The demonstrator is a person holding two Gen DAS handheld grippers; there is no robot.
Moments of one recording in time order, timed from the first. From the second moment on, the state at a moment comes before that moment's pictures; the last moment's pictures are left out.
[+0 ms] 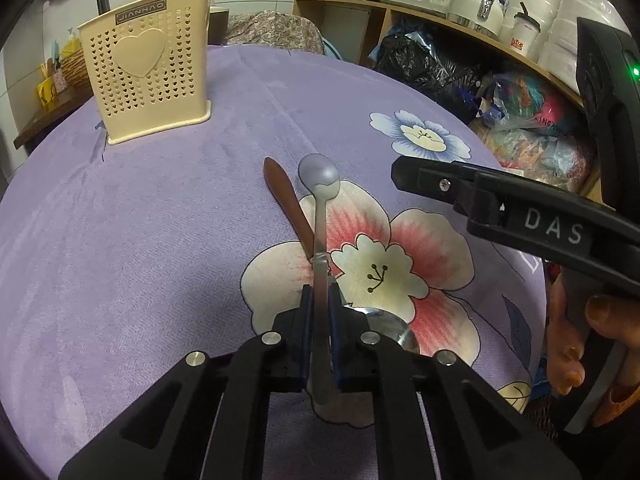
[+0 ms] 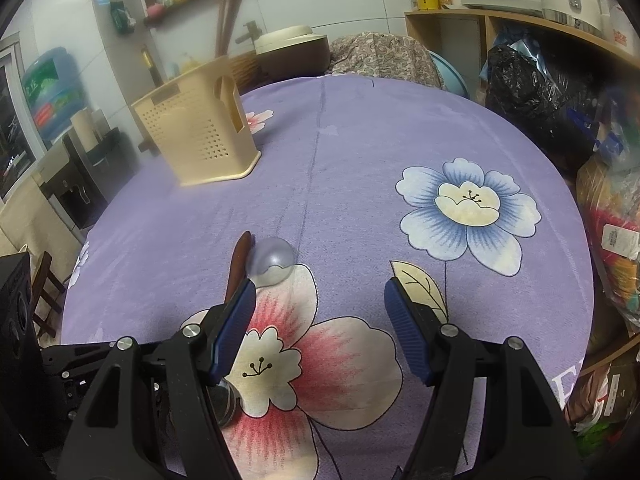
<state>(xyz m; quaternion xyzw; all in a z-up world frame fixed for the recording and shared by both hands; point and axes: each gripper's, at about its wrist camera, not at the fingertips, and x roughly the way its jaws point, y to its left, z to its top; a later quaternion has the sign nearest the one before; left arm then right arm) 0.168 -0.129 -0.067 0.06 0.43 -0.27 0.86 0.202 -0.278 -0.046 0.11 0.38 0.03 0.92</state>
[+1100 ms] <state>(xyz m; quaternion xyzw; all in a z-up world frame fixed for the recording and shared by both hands) 0.163 -0.029 -0.057 0.01 0.40 -0.14 0.91 0.245 -0.217 -0.059 0.03 0.43 0.07 0.90</state>
